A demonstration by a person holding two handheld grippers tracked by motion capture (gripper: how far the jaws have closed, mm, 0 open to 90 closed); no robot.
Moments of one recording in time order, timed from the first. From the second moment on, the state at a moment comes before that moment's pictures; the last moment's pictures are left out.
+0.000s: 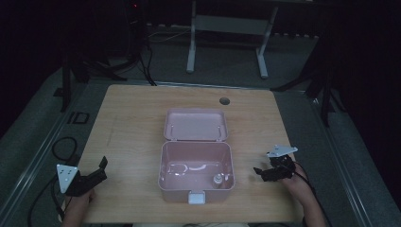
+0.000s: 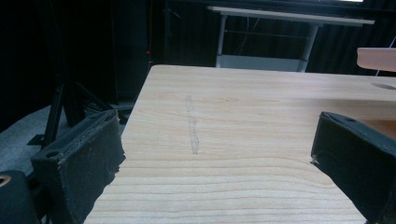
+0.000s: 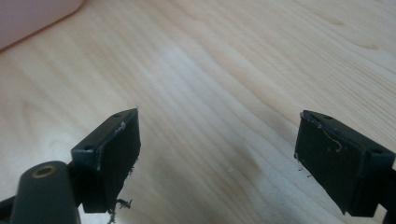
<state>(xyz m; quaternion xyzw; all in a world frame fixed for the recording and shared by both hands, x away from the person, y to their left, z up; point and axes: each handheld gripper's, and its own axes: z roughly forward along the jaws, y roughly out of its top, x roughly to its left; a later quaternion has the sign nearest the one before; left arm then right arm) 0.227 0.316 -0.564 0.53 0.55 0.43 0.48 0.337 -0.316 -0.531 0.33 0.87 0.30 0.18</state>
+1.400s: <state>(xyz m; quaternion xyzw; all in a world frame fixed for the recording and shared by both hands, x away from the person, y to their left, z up) 0.228 0.317 -0.564 0.53 0.55 0.42 0.48 0.323 -0.348 -0.548 0.53 0.64 0.43 0.36</state>
